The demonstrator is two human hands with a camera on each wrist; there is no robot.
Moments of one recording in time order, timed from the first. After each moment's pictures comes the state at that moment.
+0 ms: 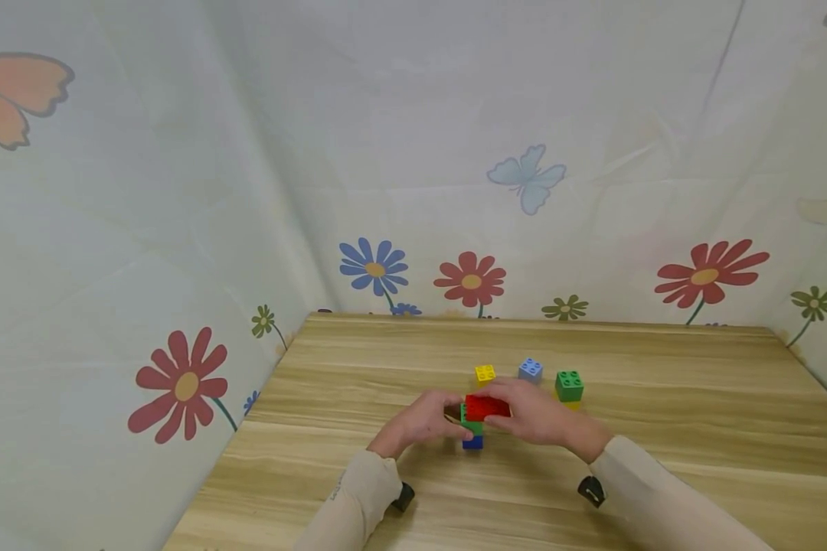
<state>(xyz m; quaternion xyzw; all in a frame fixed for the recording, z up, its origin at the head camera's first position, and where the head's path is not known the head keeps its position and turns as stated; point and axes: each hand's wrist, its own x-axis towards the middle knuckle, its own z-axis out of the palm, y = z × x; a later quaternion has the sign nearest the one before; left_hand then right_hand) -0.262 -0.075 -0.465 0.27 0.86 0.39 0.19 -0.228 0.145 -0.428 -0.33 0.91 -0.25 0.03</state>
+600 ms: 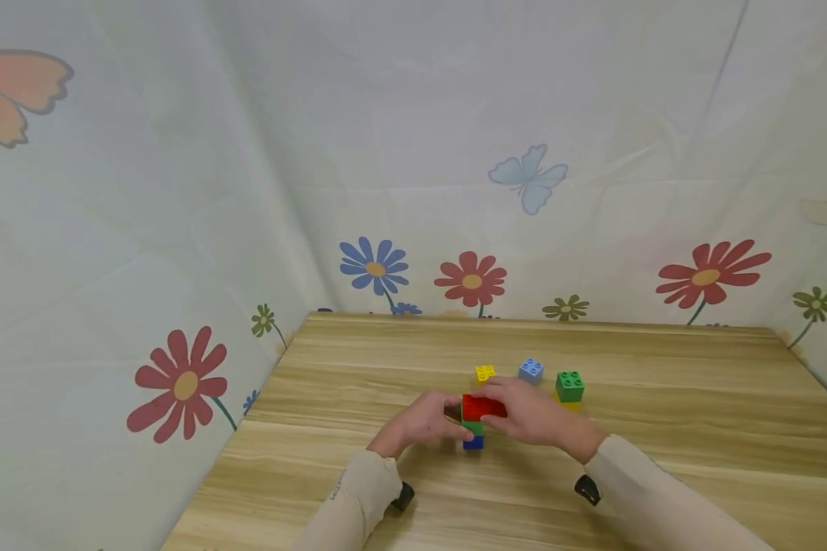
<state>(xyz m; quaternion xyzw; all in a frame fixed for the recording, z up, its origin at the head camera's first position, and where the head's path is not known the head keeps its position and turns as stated) -0.263 -0.076 -0.467 0.25 0.86 0.39 0.20 -0.227 0.136 -0.427 -0.33 0.92 -0.21 0.00</state>
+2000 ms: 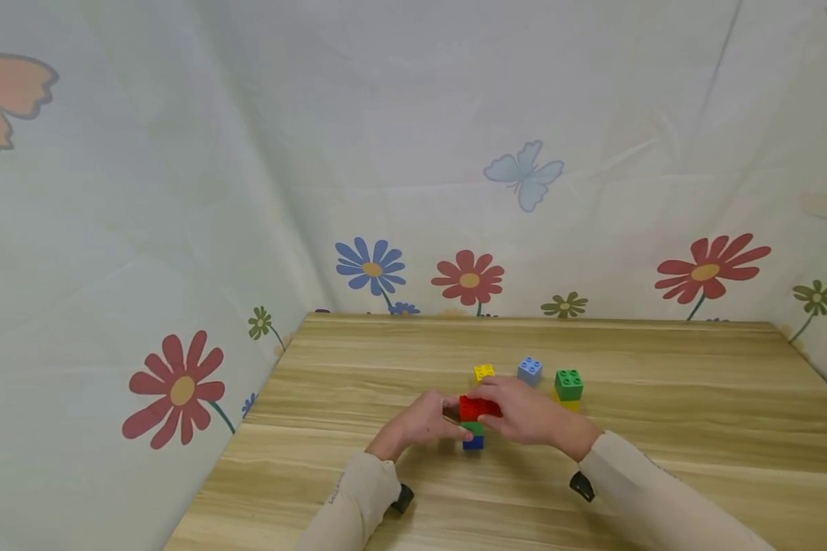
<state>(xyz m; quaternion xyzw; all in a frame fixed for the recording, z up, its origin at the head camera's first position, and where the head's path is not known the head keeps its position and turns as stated) -0.261 -0.072 -0.467 0.24 0.86 0.40 0.20 -0.226 0.134 -0.426 -0.34 0.92 -0.19 -0.01</state>
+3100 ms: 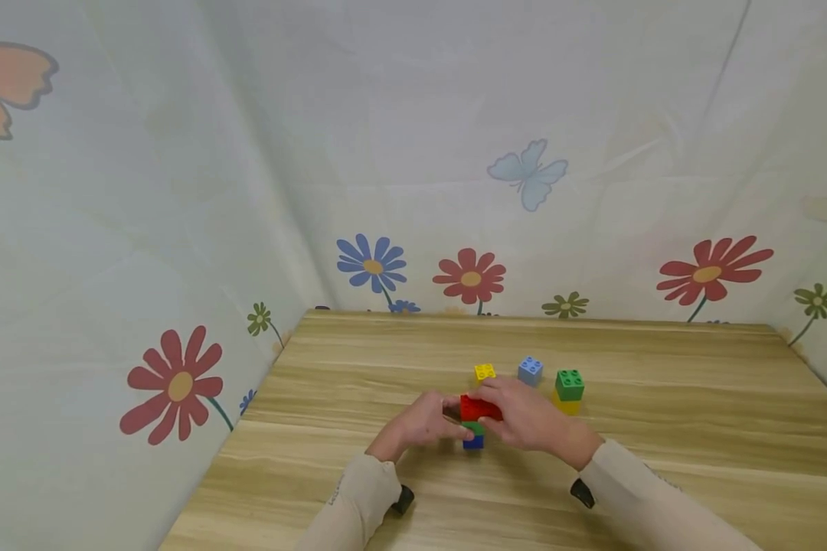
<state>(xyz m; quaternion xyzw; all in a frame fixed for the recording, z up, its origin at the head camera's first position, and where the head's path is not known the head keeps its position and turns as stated) -0.261 -0.074 -0.473 0.25 0.85 0.43 0.19 -0.224 0.130 -0.430 -0.34 0.93 -0.16 -0.04</state>
